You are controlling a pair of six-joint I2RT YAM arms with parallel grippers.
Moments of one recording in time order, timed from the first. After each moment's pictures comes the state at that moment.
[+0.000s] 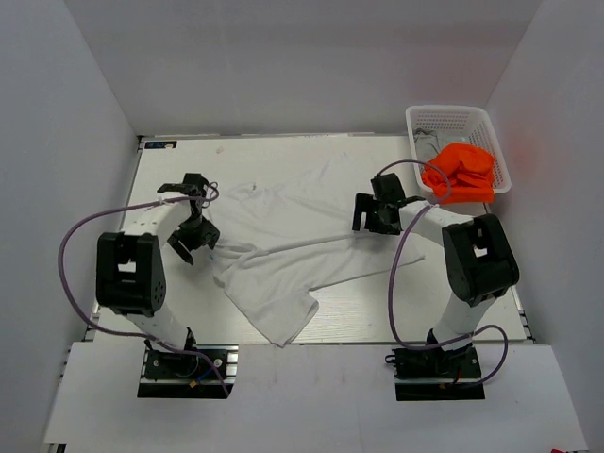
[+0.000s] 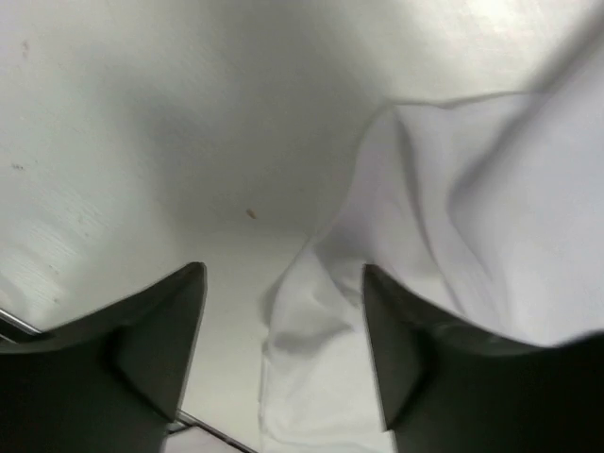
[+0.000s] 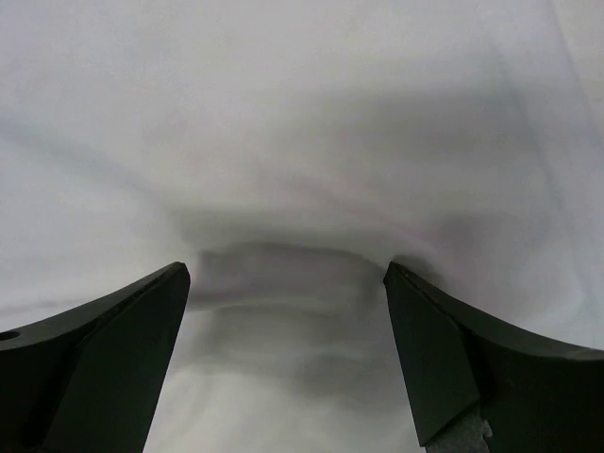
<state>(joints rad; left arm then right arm) -0.09 1.72 1.14 -0.98 -0.27 -0.87 0.37 1.77 1.05 -0.27 0.06 0.39</state>
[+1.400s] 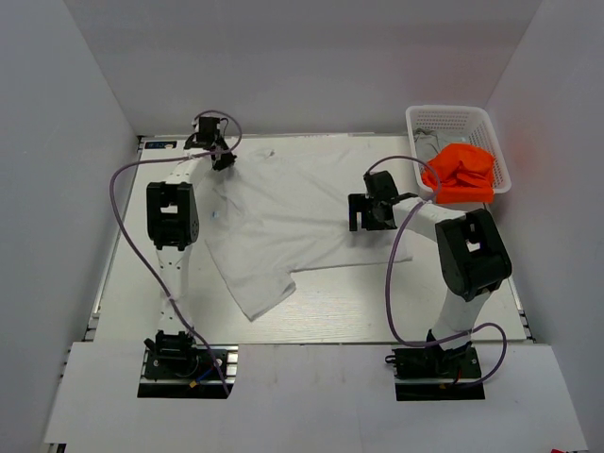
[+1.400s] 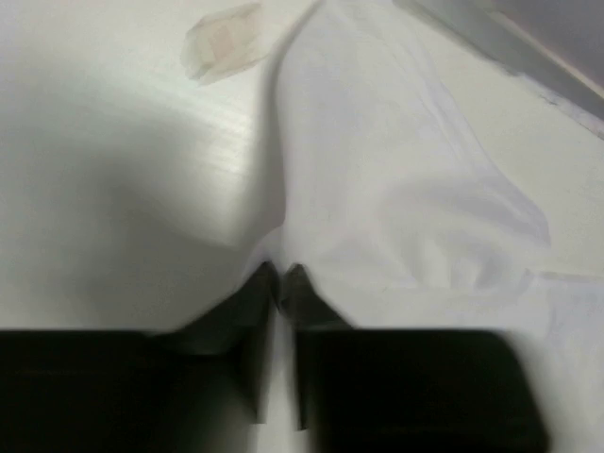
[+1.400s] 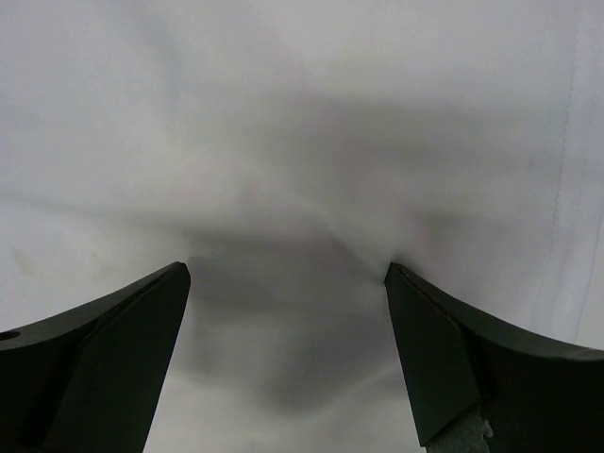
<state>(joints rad) -0.07 2.42 2.01 -0.40 -0.06 -0.55 0.40 1.81 1.09 -0.27 0.07 0.25</state>
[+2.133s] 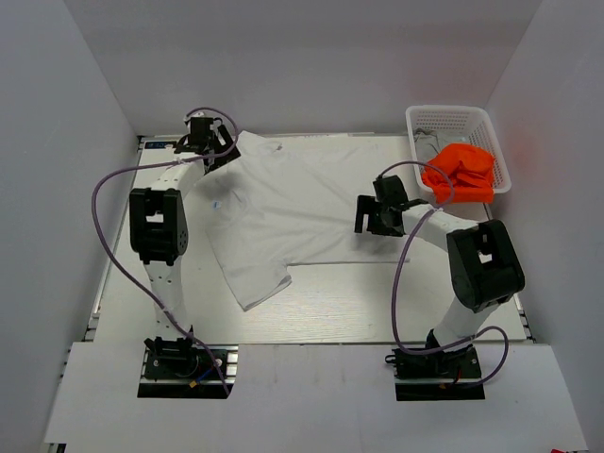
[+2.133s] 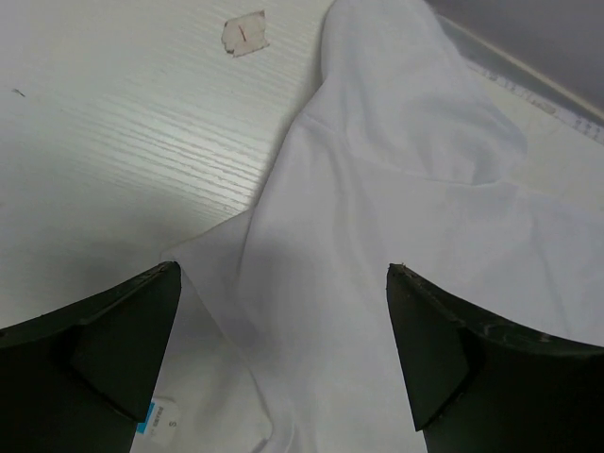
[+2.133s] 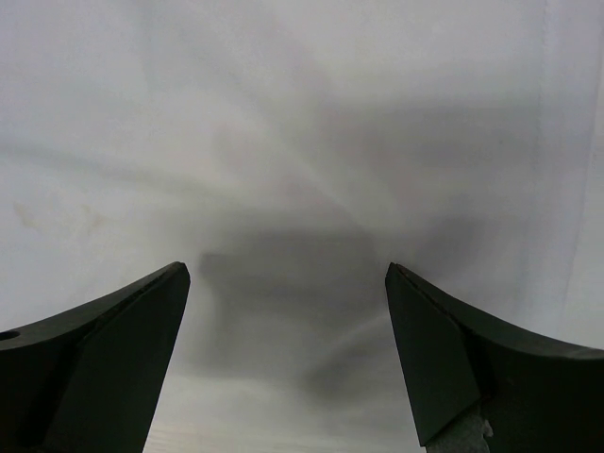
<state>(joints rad) -0.08 2.13 1.75 -0.31 -0.09 -0.49 0.38 1.73 1.01 -0.27 0.06 0.36</state>
